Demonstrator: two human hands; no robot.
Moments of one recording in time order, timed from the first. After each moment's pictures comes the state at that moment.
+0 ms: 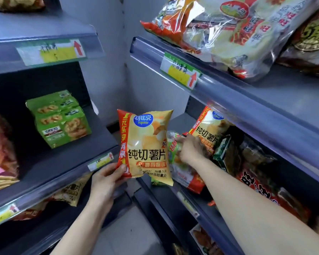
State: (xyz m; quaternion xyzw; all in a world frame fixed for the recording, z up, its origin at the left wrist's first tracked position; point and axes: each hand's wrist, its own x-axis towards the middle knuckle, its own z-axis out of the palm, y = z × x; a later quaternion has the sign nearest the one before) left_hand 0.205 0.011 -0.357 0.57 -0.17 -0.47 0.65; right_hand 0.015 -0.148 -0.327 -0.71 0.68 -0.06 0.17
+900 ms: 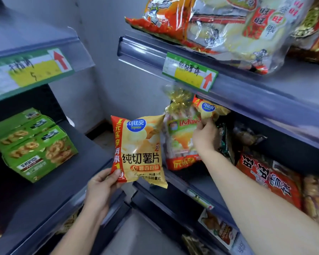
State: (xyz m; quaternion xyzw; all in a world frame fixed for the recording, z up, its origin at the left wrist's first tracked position) left_hand 0.269 -0.035 -0.369 0.57 -0.19 -0.55 0.58; right_hand 0.026 -0.149 -0.291 -0.48 0.79 -0.34 0.13
